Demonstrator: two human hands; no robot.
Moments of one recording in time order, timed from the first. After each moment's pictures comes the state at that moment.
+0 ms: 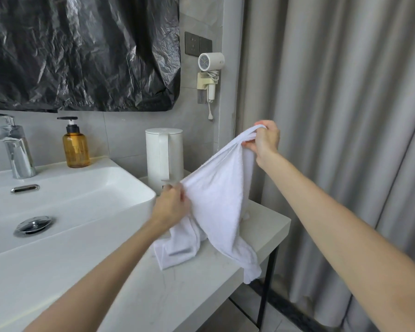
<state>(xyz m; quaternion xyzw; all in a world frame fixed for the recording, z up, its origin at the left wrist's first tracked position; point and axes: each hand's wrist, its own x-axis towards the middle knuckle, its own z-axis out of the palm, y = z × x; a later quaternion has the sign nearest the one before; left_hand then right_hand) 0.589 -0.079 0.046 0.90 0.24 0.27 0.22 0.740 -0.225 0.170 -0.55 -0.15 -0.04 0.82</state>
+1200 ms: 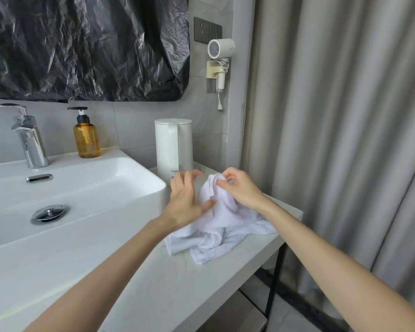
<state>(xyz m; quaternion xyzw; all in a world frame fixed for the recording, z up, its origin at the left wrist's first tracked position) 0.584 -0.071 0.018 0.90 0.08 0.35 0.25 0.714 -0.204 0.049 -0.77 -0.43 0.01 0.47</state>
